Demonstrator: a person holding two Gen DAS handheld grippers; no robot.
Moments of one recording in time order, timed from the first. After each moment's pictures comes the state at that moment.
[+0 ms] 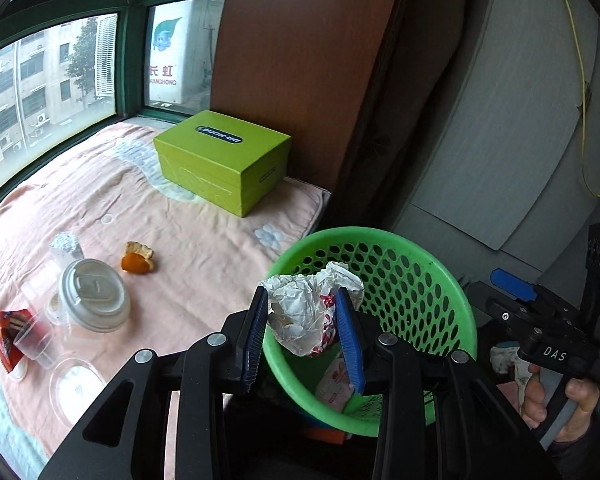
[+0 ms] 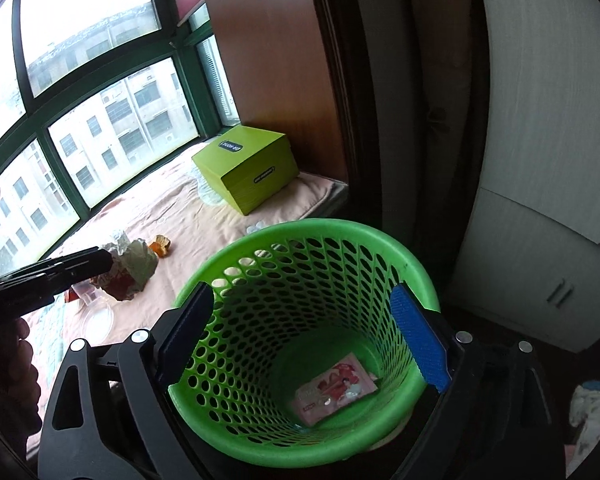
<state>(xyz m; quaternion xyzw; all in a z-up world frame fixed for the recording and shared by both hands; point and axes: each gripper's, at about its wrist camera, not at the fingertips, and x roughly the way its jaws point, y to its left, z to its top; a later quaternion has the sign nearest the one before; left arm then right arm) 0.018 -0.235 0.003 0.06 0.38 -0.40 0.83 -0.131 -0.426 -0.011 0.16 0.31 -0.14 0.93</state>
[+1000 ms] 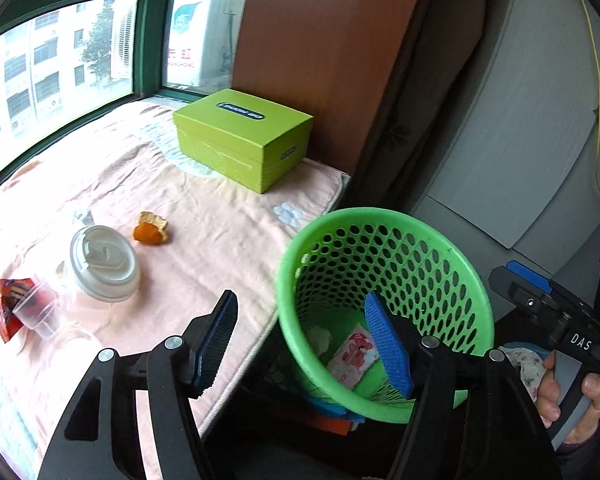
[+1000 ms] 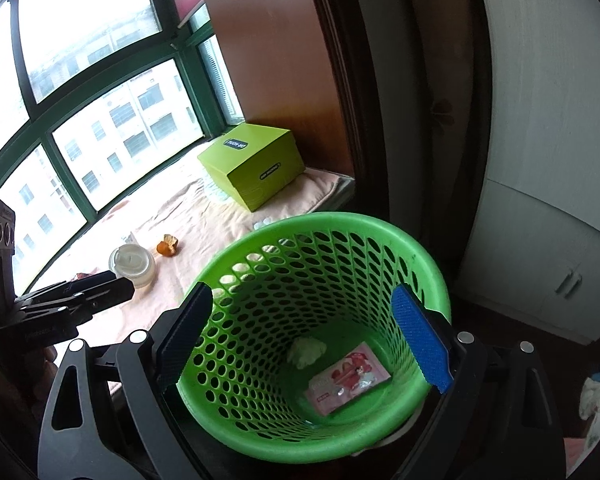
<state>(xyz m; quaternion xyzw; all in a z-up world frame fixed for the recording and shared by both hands) 0.021 -0.212 -0.016 0.05 0.40 -0.36 0.84 -0.122 -0.417 -0.012 0.17 0.31 -0.12 0.93</state>
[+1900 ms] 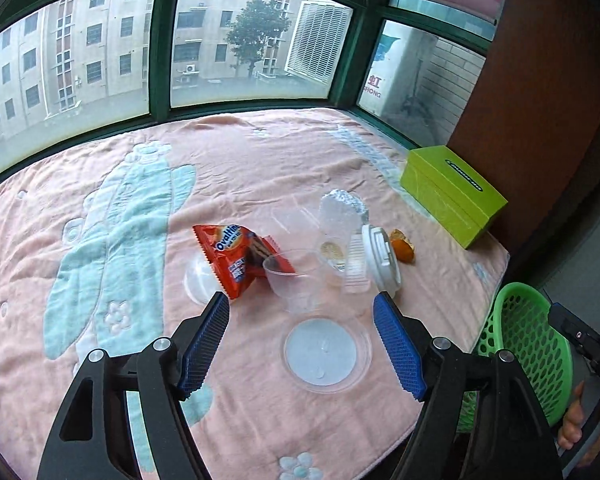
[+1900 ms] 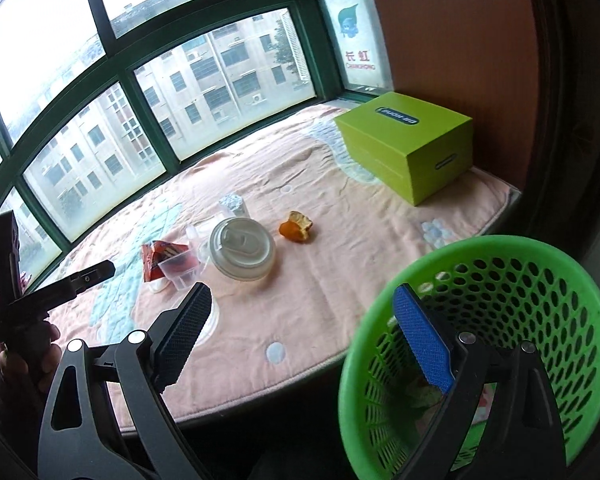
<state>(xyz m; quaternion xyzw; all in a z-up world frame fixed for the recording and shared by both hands) 0.086 0.009 -0.022 -0.06 0.40 -0.13 0.91 0.005 -0.292 -0.015 0.13 0.35 0.05 0.92</state>
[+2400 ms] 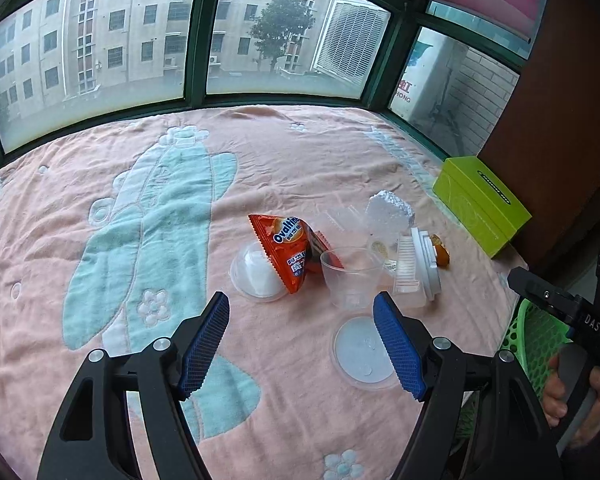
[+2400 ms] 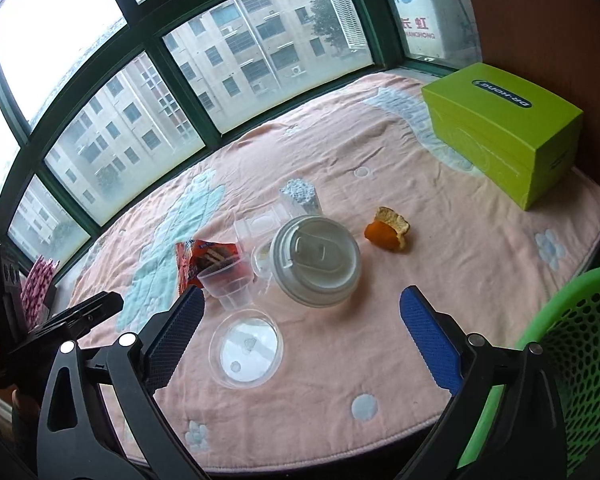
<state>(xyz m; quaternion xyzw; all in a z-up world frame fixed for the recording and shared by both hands) 0.091 0.051 -0.036 -0.08 0.41 -0.10 0.90 0.095 -0.233 -0.038 0.15 0.39 0.13 0.90</state>
